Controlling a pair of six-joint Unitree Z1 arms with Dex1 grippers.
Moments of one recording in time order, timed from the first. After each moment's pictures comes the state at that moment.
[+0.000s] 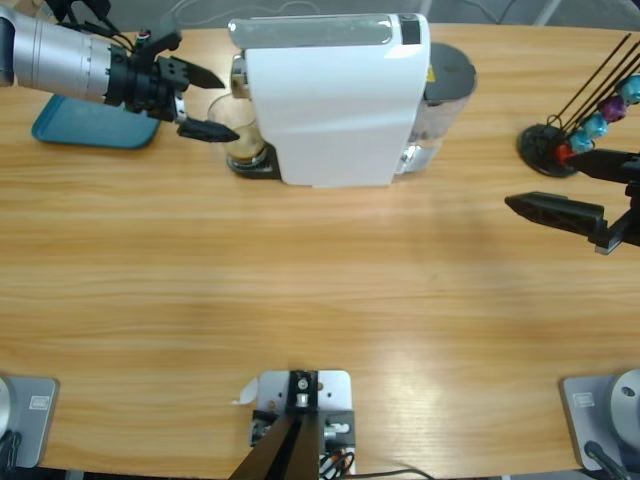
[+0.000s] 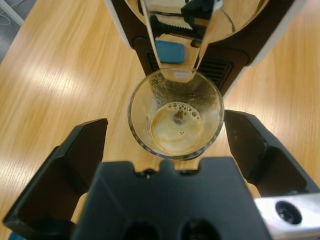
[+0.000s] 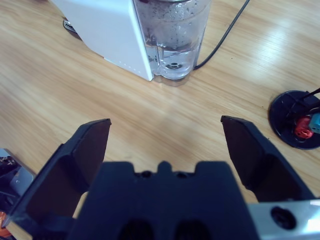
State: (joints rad) arm 0 -0.45 1.88 -1.06 0.06 -0.62 0.75; arm 1 0.65 0.99 -0.54 0.16 -0.05 0.12
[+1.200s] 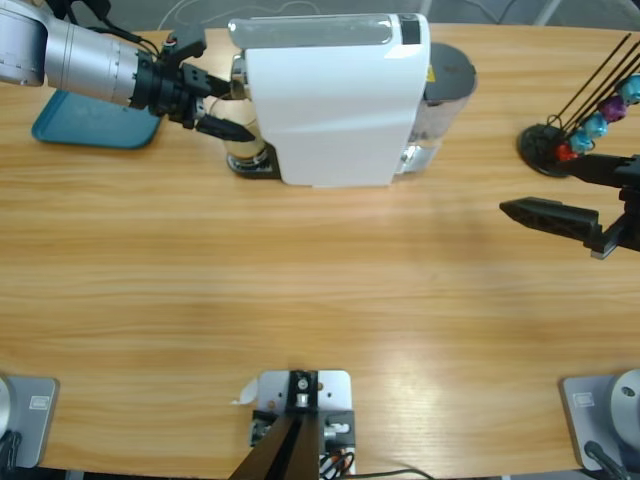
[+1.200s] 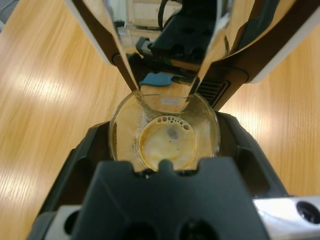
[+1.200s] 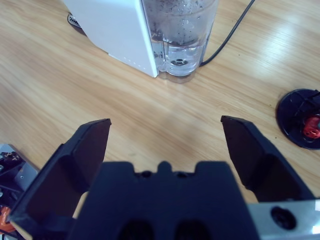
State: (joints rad) arm 0 -0.49 1.94 -1.10 0.05 -0.65 0.76; arm 1 0.65 1.00 -0.54 0.17 -0.02 0.12
